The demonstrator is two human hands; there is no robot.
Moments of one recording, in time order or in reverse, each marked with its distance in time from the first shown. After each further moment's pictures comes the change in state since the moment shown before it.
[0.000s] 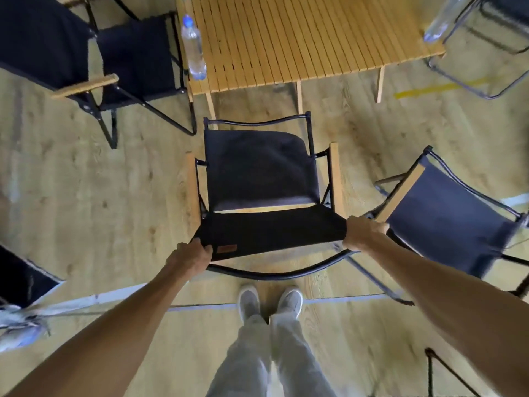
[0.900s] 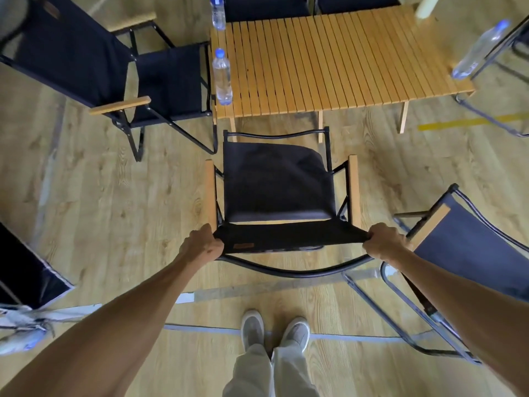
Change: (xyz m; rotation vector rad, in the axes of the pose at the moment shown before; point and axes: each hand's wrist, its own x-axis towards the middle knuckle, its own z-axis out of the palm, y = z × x) left_hand 0.040 0.021 -0.065 -0.241 0.135 -0.044; right_hand 0.059 0.018 -0.044 0.342 0.135 0.029
